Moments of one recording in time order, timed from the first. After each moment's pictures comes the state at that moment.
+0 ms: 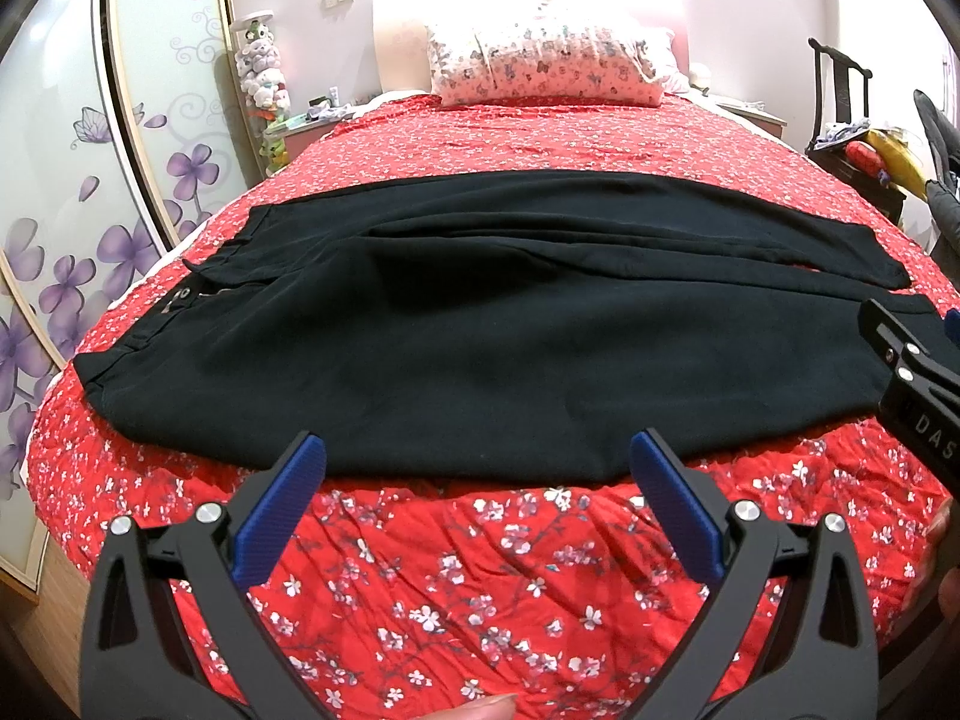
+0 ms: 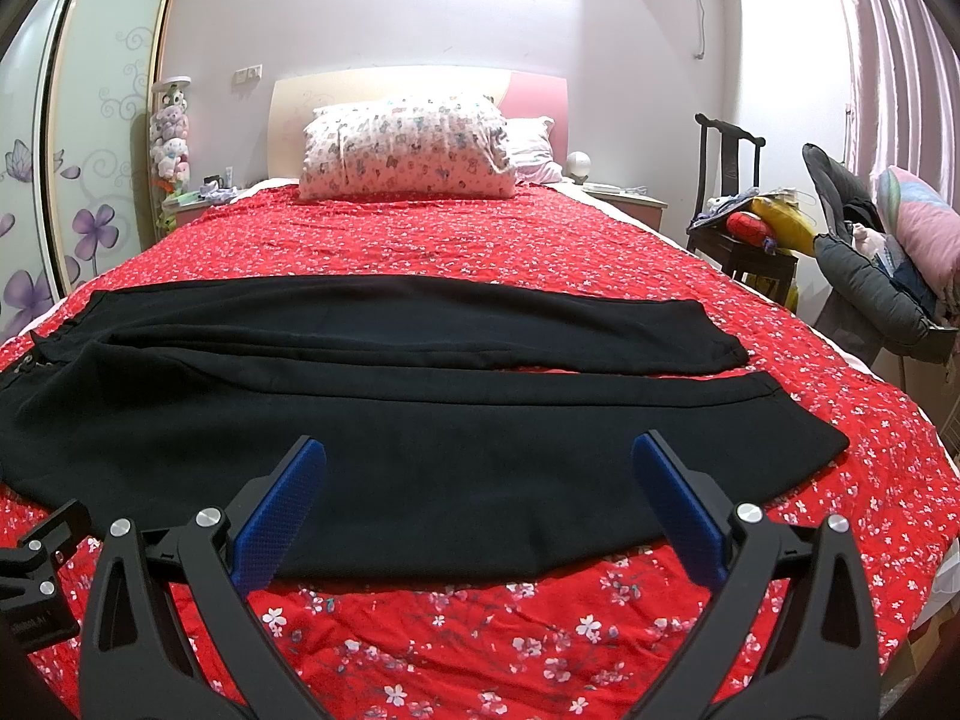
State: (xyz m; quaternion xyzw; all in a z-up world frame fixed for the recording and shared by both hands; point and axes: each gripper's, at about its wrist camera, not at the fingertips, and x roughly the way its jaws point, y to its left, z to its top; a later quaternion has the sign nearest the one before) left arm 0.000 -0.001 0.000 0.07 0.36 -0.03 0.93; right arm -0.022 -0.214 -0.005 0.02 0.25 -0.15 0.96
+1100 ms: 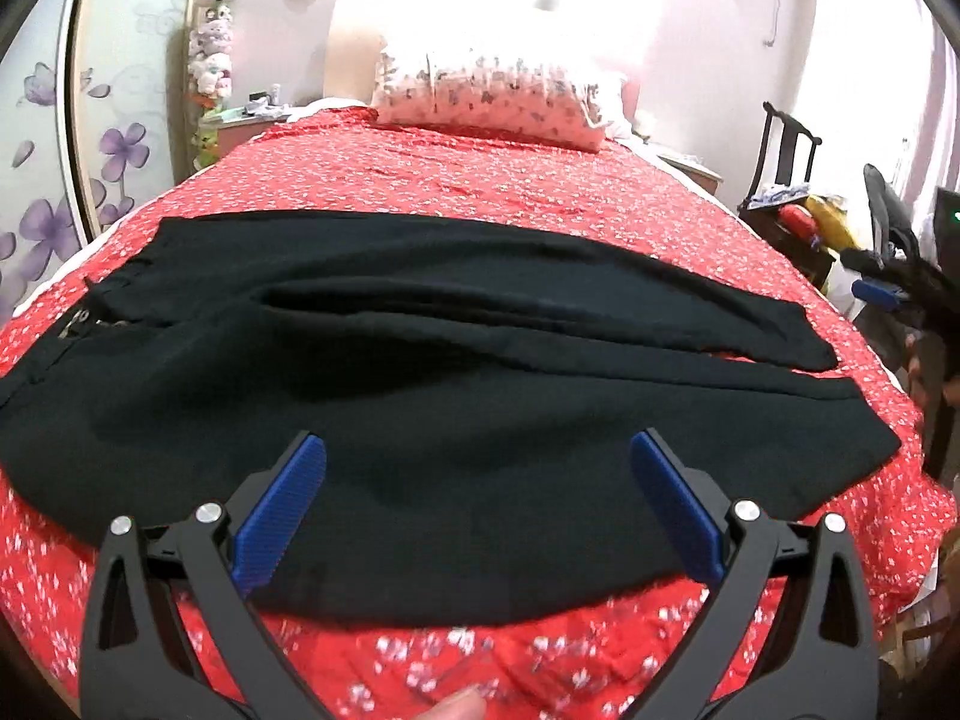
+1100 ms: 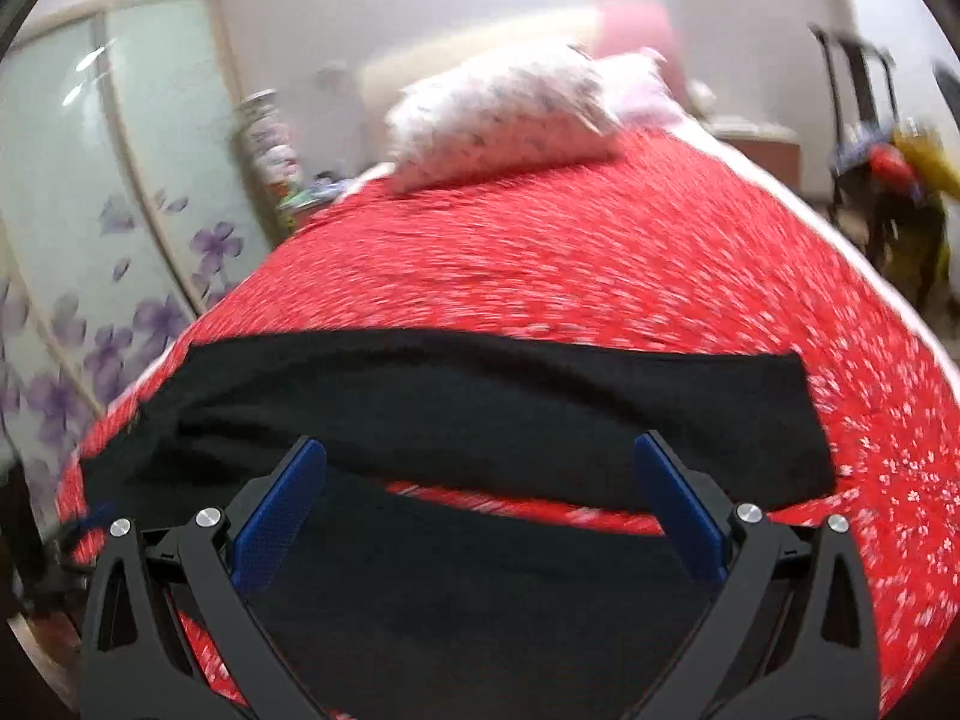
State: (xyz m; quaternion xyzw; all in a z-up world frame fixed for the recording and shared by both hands) left arm 0.058 -0.008 0.026 -0.01 0.35 -0.14 0.93; right arm 0.098 -0.437 0.057 0.16 0.32 0.04 0.93
